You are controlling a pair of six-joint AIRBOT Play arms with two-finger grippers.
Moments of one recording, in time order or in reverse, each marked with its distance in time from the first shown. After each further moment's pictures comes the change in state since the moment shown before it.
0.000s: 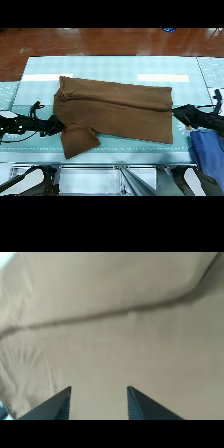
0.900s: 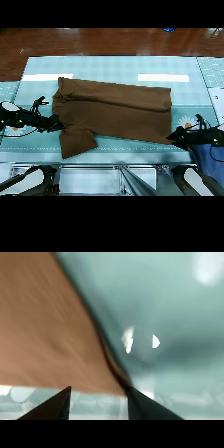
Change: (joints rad) left arm -0.051 -0.009 0.114 0.035 -0.097 0.048; right arm 0.042 -0.183 -0.136 -0.375 0.065 0.212
